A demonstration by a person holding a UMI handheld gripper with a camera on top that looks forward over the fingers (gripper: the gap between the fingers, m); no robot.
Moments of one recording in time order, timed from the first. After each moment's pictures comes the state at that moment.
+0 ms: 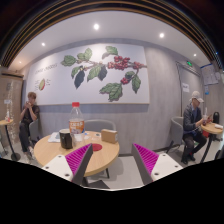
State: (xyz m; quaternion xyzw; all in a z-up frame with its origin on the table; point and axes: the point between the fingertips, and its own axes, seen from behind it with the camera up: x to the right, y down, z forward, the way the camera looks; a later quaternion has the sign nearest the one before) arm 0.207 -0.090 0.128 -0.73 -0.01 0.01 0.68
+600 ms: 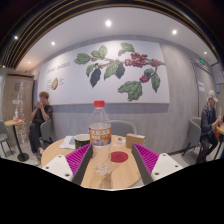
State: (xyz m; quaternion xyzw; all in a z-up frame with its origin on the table) arm 0.115 -0.005 0.122 -0.73 -0.08 0.07 0.68
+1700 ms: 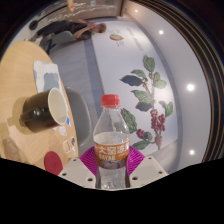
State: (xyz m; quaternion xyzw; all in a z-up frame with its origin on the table) arm 0.084 0.173 0.205 -0.52 -0.43 -0.45 0.58
